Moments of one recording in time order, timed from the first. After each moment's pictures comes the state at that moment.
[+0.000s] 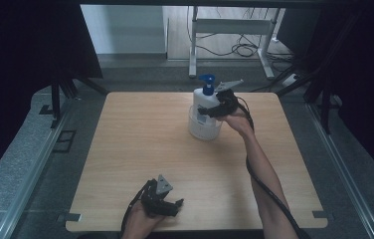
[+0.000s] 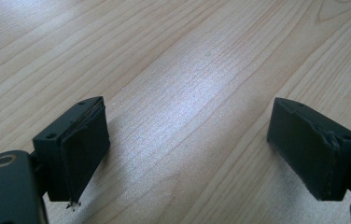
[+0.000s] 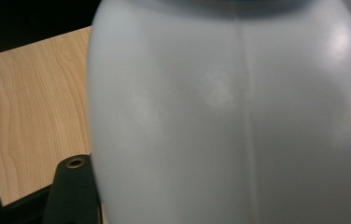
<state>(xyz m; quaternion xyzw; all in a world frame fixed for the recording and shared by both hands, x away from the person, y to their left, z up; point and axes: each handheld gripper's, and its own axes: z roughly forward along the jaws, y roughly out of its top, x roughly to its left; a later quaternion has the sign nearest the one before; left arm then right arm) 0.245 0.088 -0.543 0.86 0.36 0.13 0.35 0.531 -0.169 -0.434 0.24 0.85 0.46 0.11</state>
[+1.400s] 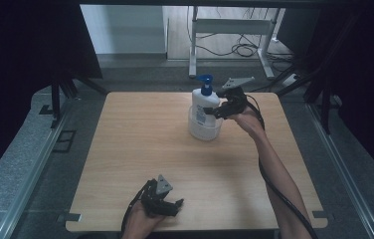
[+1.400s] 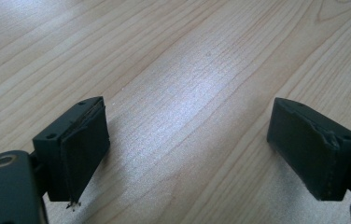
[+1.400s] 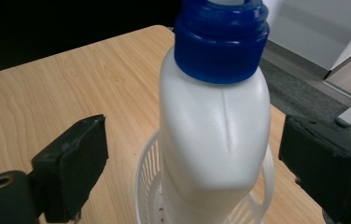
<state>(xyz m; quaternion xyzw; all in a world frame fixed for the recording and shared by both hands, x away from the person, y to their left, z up) 0.246 0.088 -0.543 0.86 0.36 0.13 0.35 0.498 -0.184 -0.395 0.25 0.83 0.47 0.15</state>
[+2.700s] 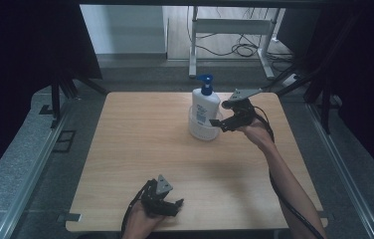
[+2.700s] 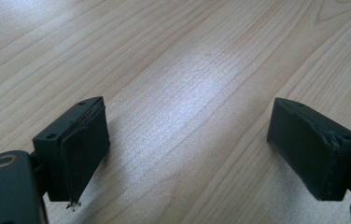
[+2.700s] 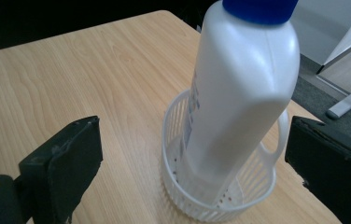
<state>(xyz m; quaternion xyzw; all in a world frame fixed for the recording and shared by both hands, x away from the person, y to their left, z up) 0.246 0.089 -0.543 0.86 0.36 0.13 0.35 0.456 -0.200 -0.398 0.24 0.84 0.45 0.16</state>
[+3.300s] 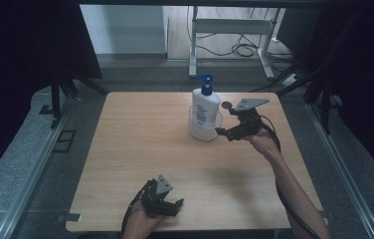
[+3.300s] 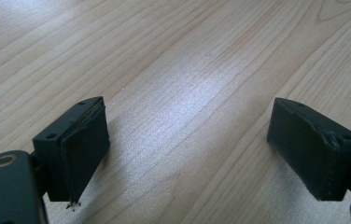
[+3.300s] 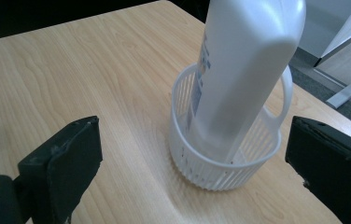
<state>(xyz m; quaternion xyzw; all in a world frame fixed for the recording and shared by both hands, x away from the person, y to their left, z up) 0.246 0.088 -0.543 0.86 0.36 0.13 0.35 0.431 -0.218 -0.410 0.25 0.84 0.45 0.16</state>
